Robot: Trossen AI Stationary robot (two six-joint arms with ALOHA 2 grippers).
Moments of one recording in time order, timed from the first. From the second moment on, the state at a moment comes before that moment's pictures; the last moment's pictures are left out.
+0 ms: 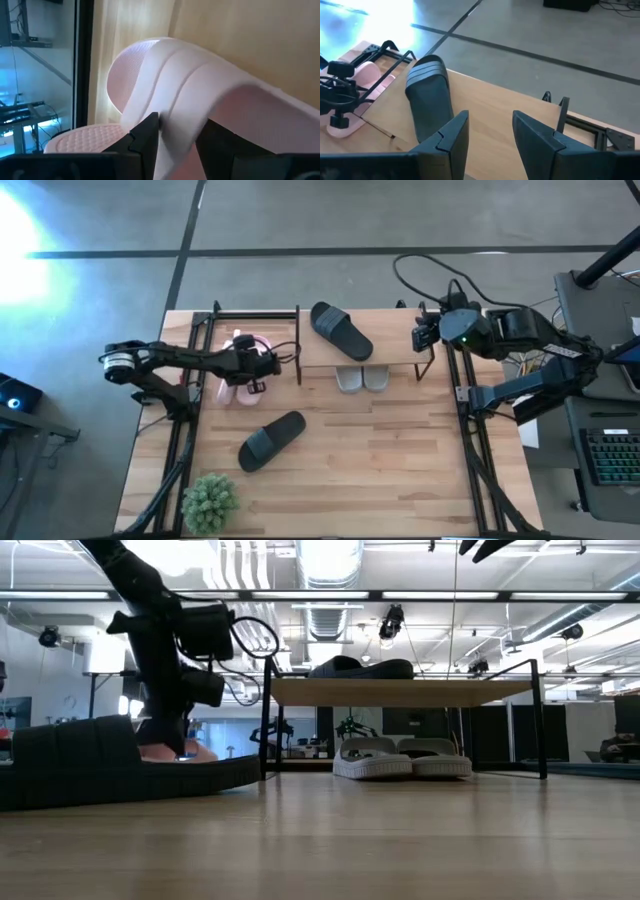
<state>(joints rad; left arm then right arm) 0.29 1.44 0.70 -0.55 -0.65 0.15 -0.04 1.11 1.52 -1.25 0.73 0.79</state>
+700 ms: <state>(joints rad) 0.34 1.41 0.66 -0.42 -0.58 0.12 -0.04 1.12 1.52 -1.25 0.74 0.82</state>
